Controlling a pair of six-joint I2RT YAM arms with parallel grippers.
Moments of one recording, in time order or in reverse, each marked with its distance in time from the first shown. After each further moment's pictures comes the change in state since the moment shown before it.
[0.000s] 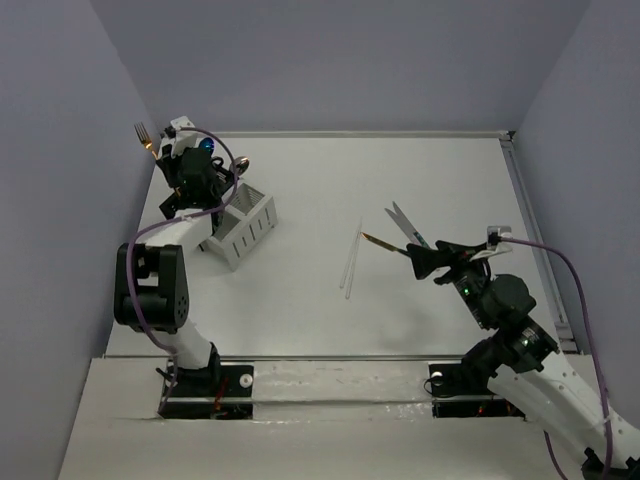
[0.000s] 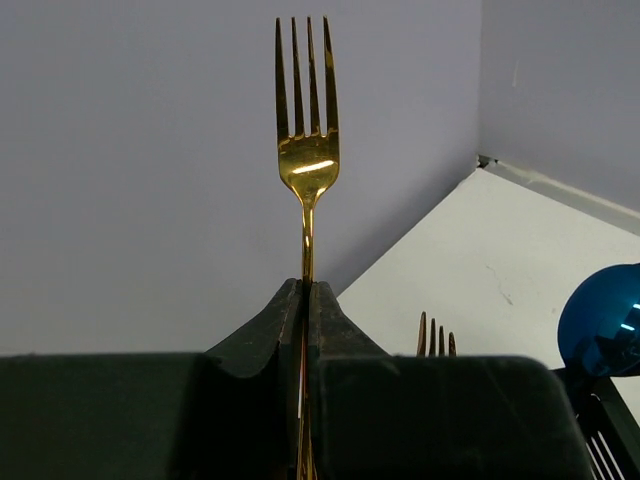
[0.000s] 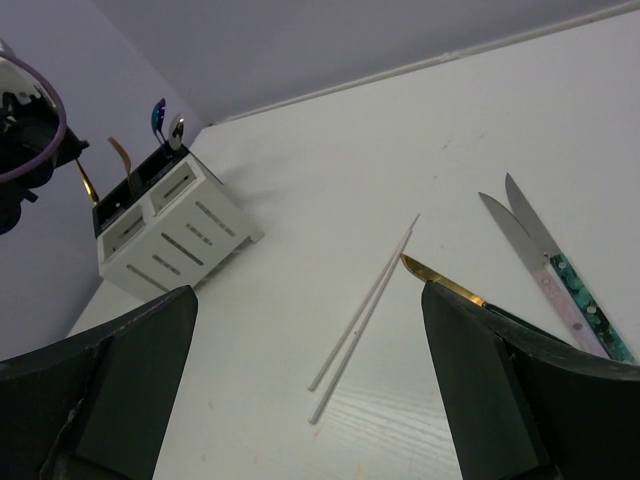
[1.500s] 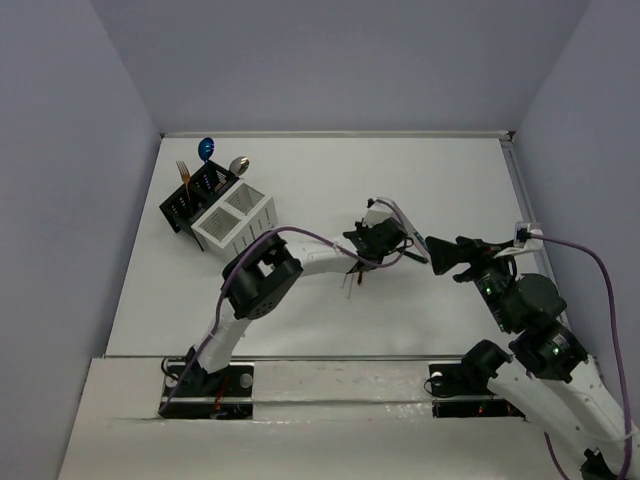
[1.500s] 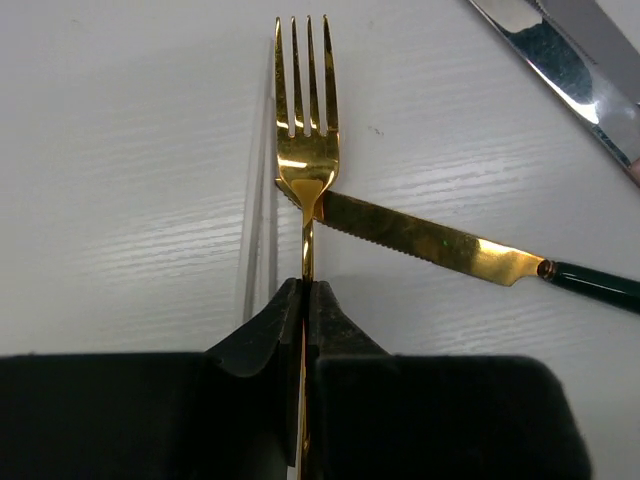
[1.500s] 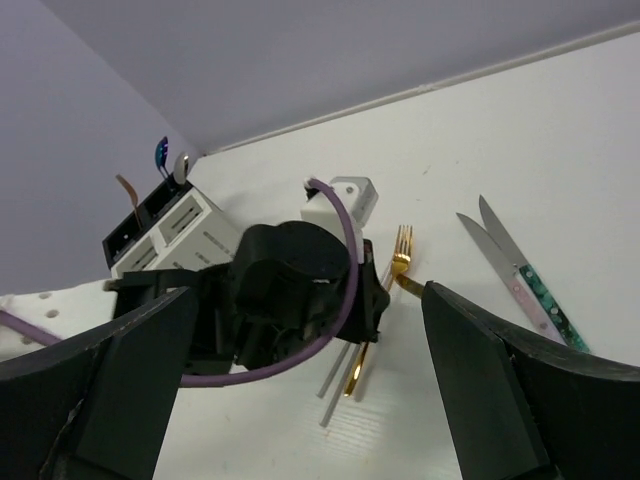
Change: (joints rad) left arm -0.933 0.539 0.495 -0.895 0.301 -0.831; right arm 0.000 -0.022 0.207 -0.224 0.055 0.011
